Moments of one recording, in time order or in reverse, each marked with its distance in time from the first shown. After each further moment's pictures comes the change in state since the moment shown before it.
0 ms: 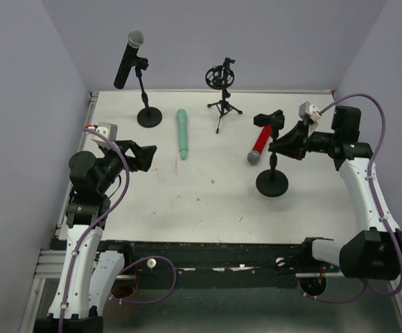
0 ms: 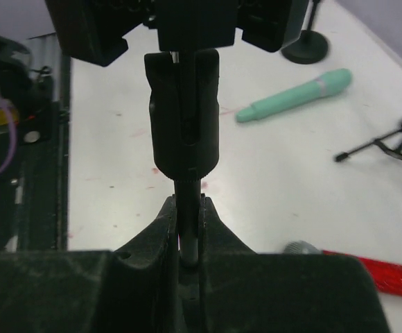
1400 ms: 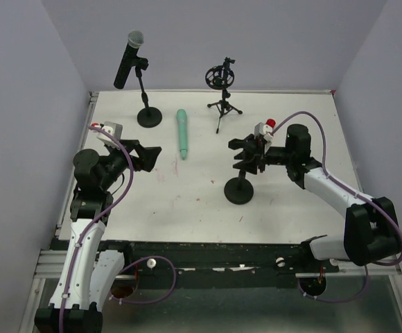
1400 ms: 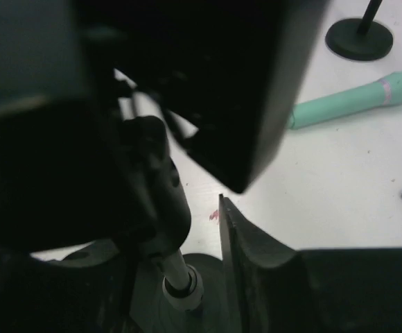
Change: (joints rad) left arm 0.000 0.049 -0.050 0.107 0.083 -0.011; right arm 0.418 0.130 -0.380 0.873 0.224 0.389
